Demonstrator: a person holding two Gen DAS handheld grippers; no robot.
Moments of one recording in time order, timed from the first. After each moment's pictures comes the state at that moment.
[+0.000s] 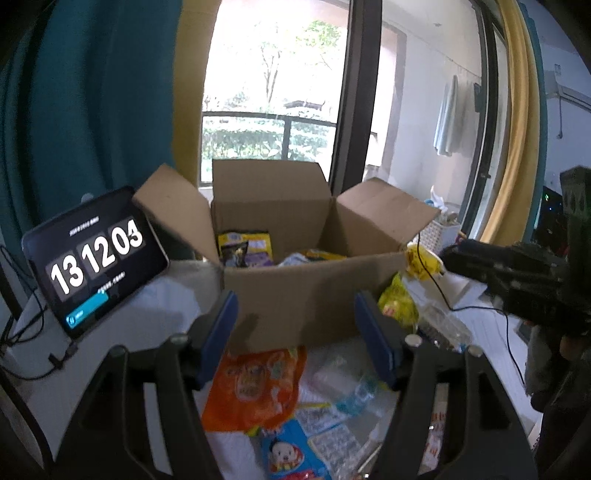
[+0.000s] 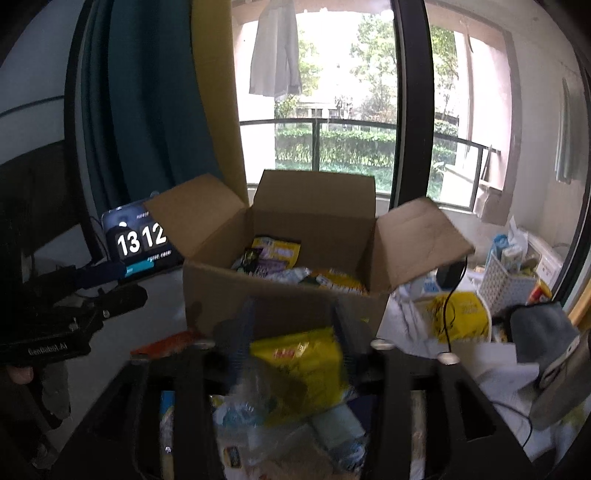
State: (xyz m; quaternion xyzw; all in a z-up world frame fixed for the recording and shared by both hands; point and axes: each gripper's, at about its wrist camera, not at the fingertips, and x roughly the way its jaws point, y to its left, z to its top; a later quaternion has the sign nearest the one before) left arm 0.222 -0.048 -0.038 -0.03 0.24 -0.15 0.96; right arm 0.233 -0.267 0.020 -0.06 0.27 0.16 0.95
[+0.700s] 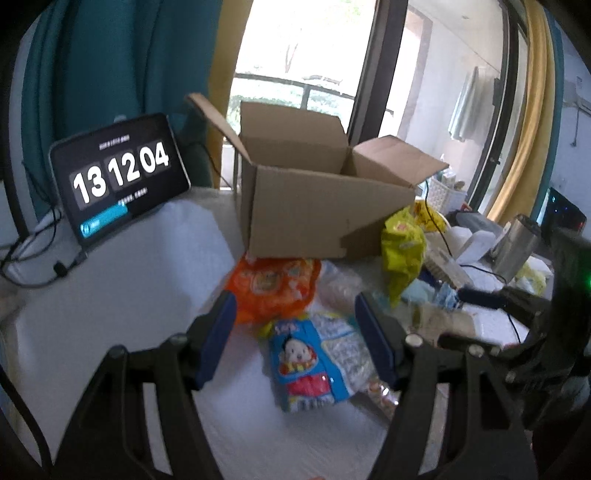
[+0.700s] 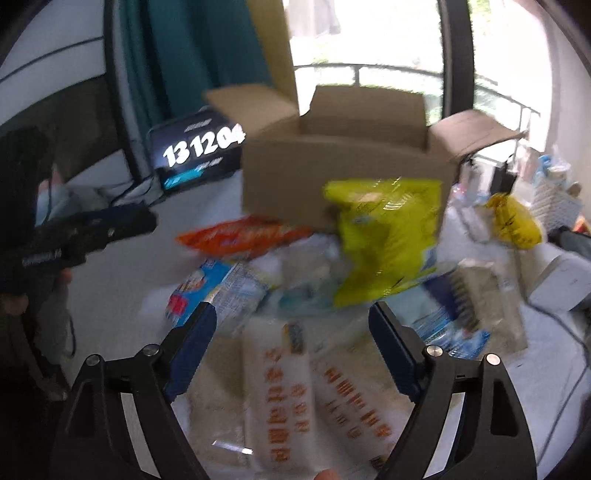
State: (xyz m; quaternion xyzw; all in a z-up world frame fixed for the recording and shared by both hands) left arm 0.168 -0.022 -0.101 -0.06 0.30 -0.13 0.94; right arm 0.173 -0.247 -0.073 -0.07 0.37 0.24 0.89
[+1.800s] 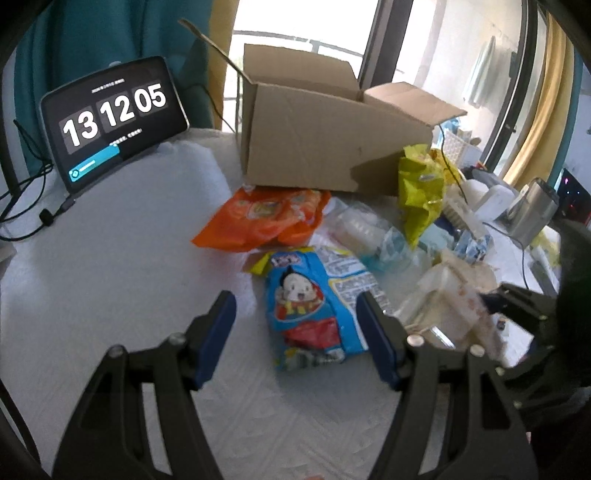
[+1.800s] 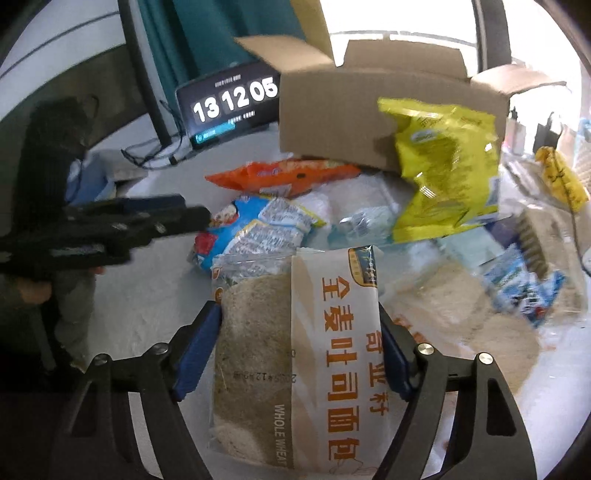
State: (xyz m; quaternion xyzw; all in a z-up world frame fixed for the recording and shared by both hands) left arm 0.178 -0.039 -0.148 -0.05 0.39 -0.12 0.91; right arm 0.163 -0.238 -0.109 -0.05 0.41 0.30 0.86
